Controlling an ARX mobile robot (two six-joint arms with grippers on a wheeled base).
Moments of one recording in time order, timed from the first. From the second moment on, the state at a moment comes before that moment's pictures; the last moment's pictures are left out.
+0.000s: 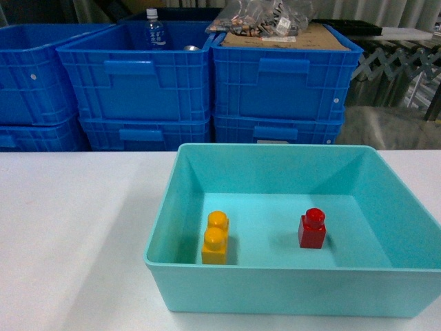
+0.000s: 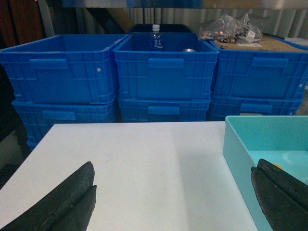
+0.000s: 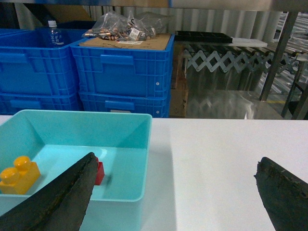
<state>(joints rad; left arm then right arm) 0.00 0.01 0.02 0.00 0.00 0.00 0.00 0.00 0.01 0.00 0.00 0.00</state>
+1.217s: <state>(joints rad) 0.00 0.01 0.02 0.00 0.00 0.00 0.00 0.00 0.01 0.00 0.00 0.00</state>
